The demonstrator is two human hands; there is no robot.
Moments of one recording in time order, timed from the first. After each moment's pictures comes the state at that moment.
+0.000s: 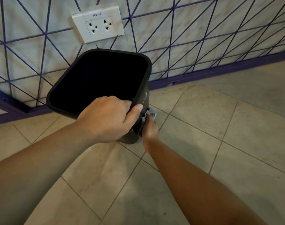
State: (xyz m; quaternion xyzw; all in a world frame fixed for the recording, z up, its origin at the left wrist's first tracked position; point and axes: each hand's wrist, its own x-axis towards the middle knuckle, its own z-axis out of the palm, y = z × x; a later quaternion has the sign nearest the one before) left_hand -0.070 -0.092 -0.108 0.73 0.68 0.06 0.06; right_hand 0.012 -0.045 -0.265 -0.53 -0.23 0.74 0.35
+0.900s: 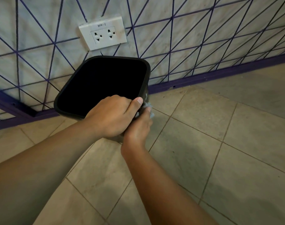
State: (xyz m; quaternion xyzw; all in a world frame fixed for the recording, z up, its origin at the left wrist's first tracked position) left_hand -0.077 -0.082 -0.110 0.67 0.71 0.14 0.18; right_hand -0.021 -0.081 -0.179 -0.55 -0.11 0.71 0.44
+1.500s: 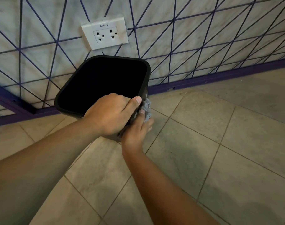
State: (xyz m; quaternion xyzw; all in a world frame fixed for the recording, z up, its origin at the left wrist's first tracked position) left_hand -0.079 -0.083 -0.112 0.67 0.70 0.18 0.15; right_hand -0.018 -0.091 -0.190 -0.55 -0.18 0.67 0.47
